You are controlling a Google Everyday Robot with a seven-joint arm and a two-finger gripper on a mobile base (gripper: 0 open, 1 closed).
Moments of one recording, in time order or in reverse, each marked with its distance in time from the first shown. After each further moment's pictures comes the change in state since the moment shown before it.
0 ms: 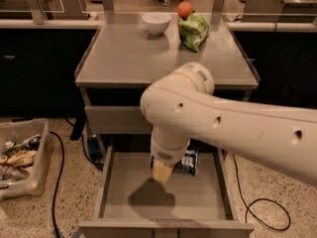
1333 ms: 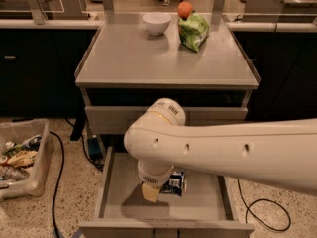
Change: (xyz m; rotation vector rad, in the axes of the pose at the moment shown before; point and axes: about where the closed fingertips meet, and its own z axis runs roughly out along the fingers) arm -0.012 0.035 0.077 -0.033 0.051 0.019
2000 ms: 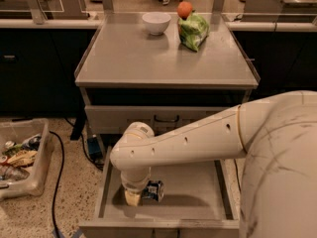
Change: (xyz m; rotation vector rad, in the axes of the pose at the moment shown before) arm -0.063 0.000 0.133 -0.080 0.005 -0.016
